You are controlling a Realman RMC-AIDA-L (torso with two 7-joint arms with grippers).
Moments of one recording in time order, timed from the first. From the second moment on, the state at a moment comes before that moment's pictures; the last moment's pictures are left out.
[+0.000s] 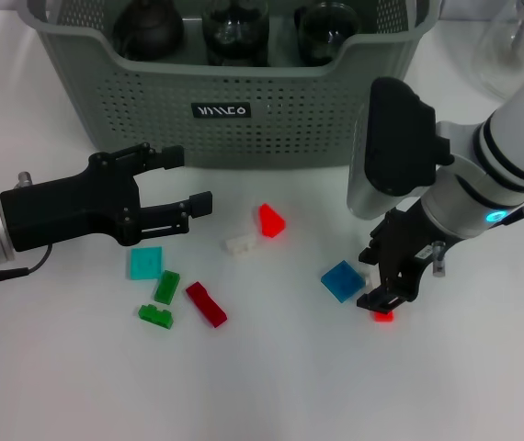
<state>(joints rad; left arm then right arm) -0.43 -2.10 0.52 0.56 1.99 1.67 -1.18 0.72 2.11 -1.67 -1.06 -2.49 -1.43 2.14</state>
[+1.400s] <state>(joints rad) -0.43 -2.10 0.52 0.56 1.99 1.66 -1.17 0.67 2.10 -1.58 -1.21 -2.54 -1.56 2.19</state>
